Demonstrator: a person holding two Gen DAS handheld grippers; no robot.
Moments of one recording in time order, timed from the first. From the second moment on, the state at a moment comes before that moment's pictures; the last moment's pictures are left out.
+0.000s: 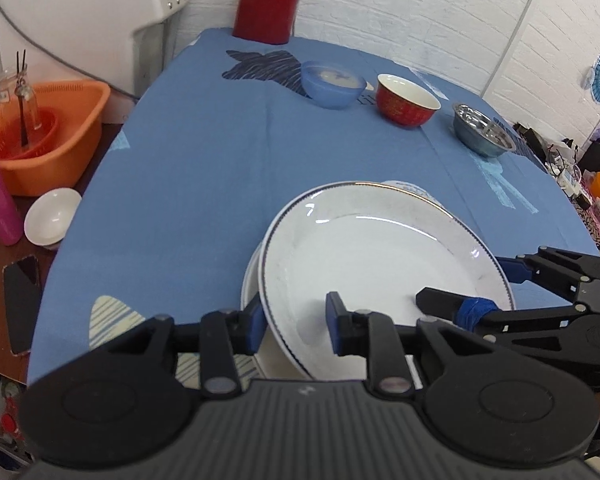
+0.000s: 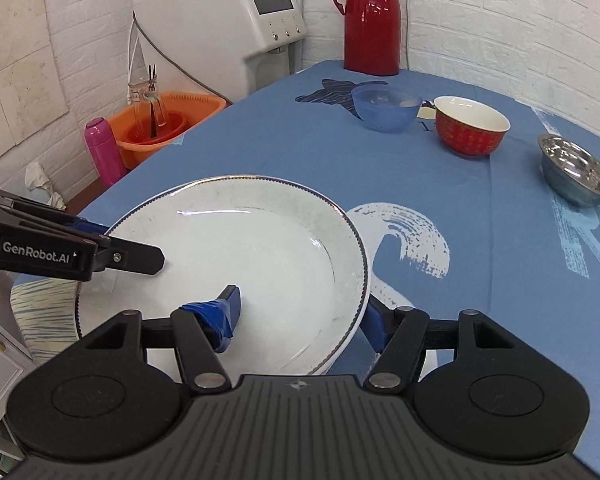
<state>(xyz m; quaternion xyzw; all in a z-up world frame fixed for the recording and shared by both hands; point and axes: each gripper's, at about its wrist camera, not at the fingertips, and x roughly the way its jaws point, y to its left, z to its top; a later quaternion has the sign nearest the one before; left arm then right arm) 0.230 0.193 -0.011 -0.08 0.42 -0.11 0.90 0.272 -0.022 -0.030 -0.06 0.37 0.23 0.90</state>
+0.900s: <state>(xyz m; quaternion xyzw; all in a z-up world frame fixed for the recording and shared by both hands) 0.217 0.122 0.051 -0.03 0.34 -0.15 0.93 0.250 -0.113 -0.011 0.12 0.38 0.16 0.90</state>
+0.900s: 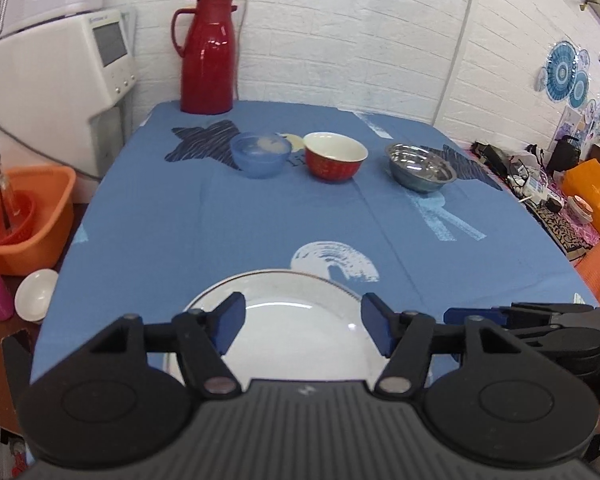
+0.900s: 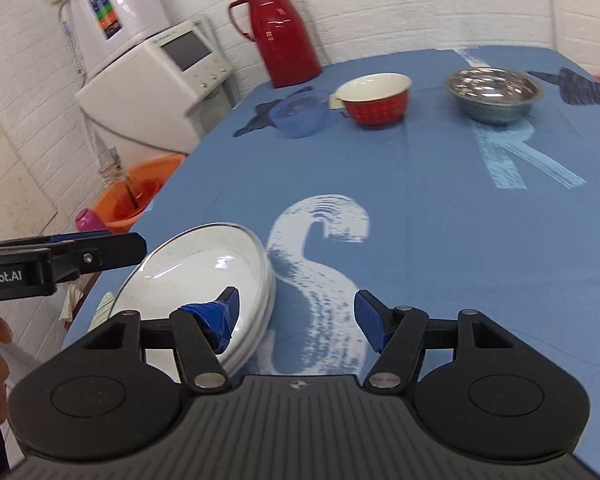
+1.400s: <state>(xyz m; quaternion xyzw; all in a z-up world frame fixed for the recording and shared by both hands) 0.254 -0.028 0.048 0.01 0.36 -0.19 0.91 0.241 -0.261 -0.030 0.20 0.36 0.05 0.91</state>
